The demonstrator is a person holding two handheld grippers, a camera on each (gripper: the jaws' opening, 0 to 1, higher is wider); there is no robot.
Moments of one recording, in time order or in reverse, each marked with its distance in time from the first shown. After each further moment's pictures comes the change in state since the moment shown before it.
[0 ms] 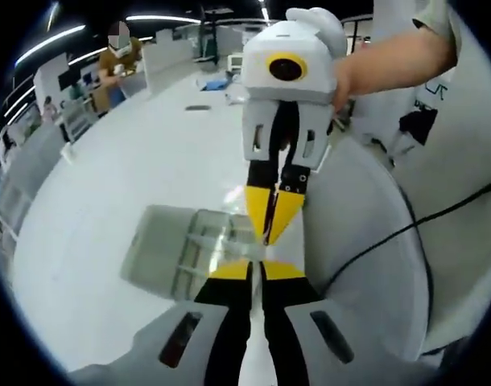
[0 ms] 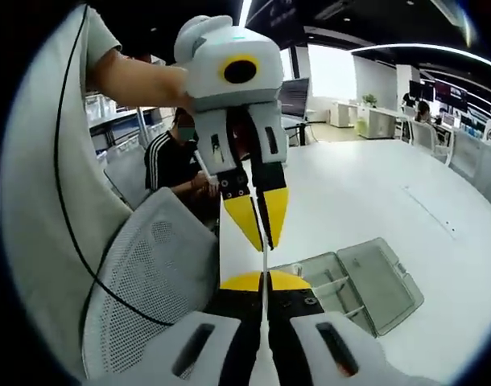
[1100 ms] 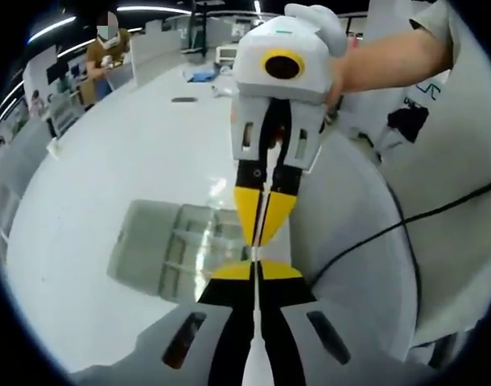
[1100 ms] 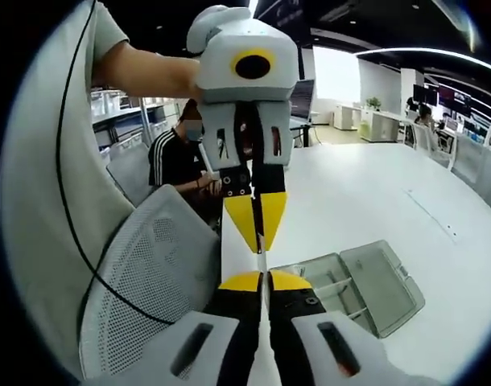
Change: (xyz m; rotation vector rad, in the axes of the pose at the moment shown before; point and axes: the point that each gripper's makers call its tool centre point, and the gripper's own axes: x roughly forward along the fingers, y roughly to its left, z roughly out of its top) left arm 0.001 -0.011 -0.002 0.001 0.054 -0.082; right arm 0.004 0.002 -0.001 -0.015 -0.005 0.009
